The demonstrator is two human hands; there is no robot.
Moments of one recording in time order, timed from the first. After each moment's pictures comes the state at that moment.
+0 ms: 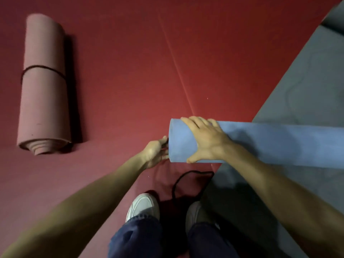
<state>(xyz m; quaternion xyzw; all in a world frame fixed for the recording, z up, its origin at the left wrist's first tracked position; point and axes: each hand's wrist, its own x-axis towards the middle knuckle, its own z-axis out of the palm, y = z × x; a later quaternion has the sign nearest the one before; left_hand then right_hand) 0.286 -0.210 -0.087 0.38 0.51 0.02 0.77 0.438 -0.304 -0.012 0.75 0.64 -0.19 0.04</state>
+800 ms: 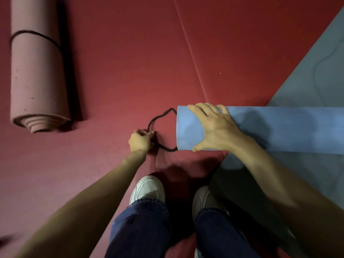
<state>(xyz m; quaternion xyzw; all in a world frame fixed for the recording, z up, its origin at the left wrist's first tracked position) 0.229 -0.209 -0.160 0.49 0.71 0.11 0.50 0.424 -0.318 -0.061 0.75 0.65 -0.16 0.02</state>
